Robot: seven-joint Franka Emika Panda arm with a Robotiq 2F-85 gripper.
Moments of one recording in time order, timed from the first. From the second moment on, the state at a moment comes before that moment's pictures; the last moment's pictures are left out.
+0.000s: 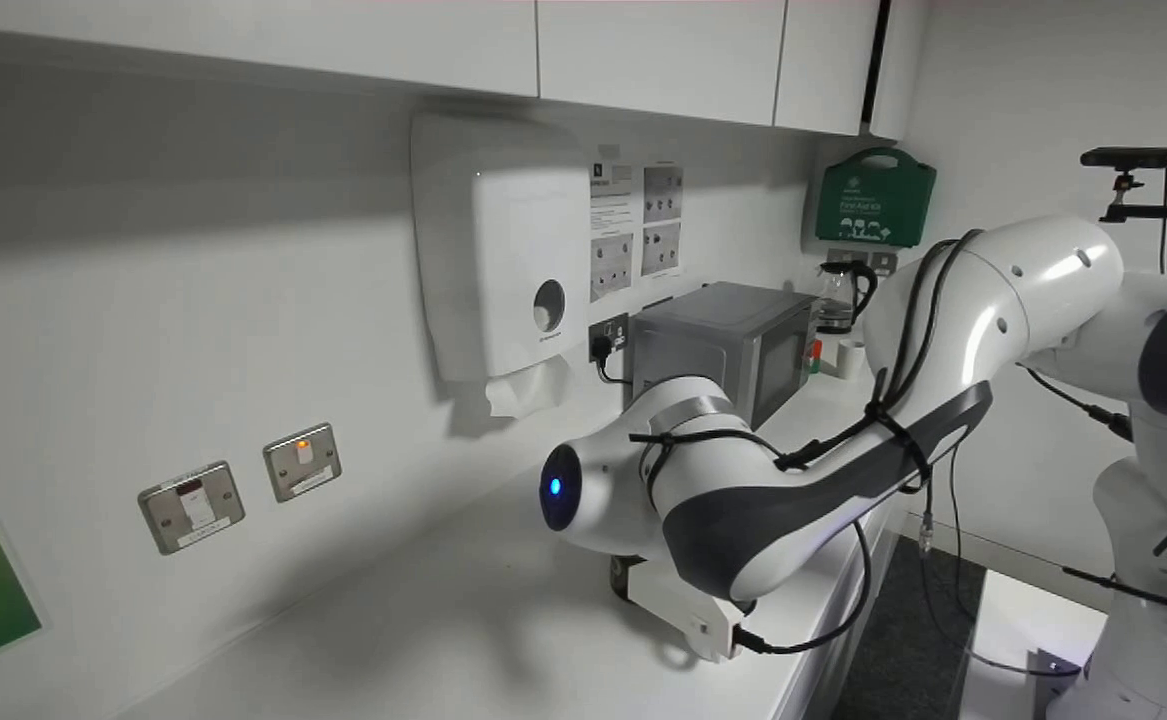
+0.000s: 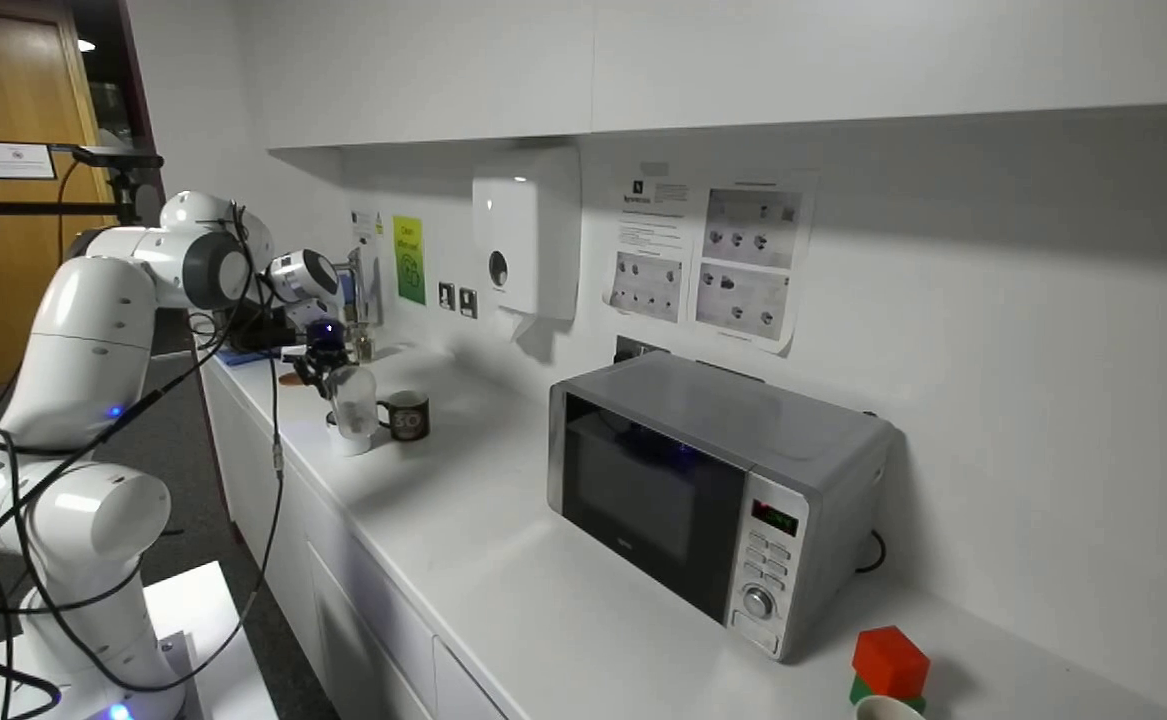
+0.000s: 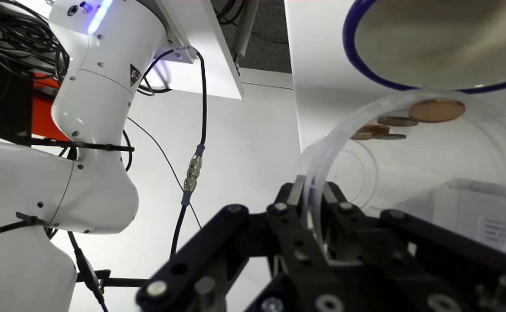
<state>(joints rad) 0.67 0.46 0.17 -1.51 -0.46 1.04 2.45</state>
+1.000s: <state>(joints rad) 0.65 0.37 0.17 -1.49 -0.46 1.05 2.45</state>
